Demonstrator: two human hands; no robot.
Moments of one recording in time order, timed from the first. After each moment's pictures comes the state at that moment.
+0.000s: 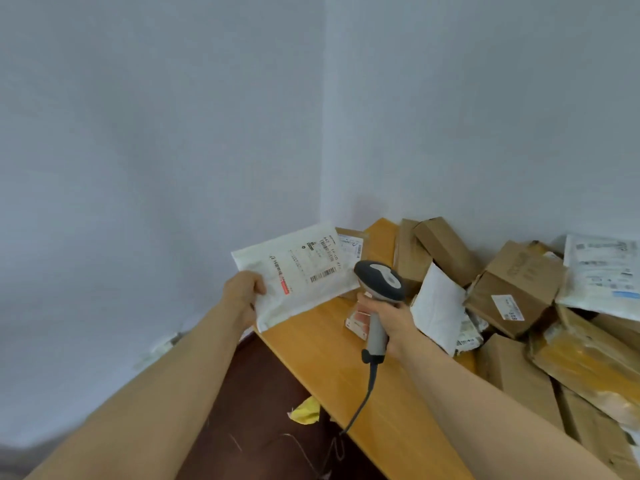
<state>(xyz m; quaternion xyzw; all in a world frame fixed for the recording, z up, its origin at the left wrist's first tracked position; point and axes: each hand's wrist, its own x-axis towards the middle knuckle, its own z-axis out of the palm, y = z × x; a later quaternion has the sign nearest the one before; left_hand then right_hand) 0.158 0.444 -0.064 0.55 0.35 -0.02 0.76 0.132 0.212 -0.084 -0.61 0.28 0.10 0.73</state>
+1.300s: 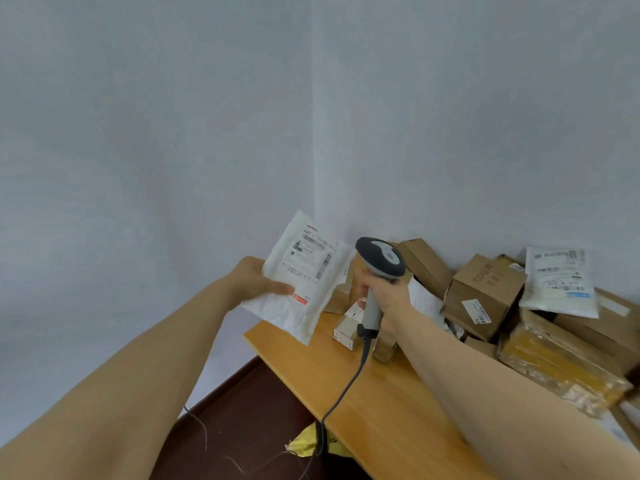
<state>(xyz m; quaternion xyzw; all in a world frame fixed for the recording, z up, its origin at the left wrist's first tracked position) 0.118 0.423 0.017 0.89 0.06 -0.11 0.44 0.107 0.186 -0.016 -0.62 0.18 0.02 0.76</state>
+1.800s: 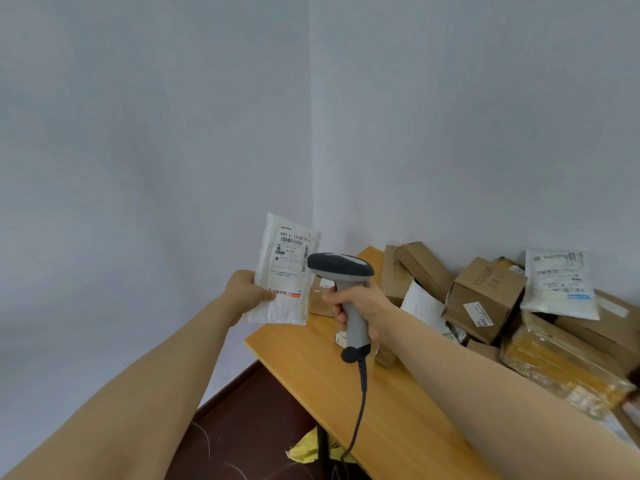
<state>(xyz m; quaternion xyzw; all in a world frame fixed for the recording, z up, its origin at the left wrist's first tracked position) 0.122 0.436 -0.010 0.84 0.14 -0.05 0.51 0.082 0.217 0.009 -0.66 0.06 0.20 0.72</state>
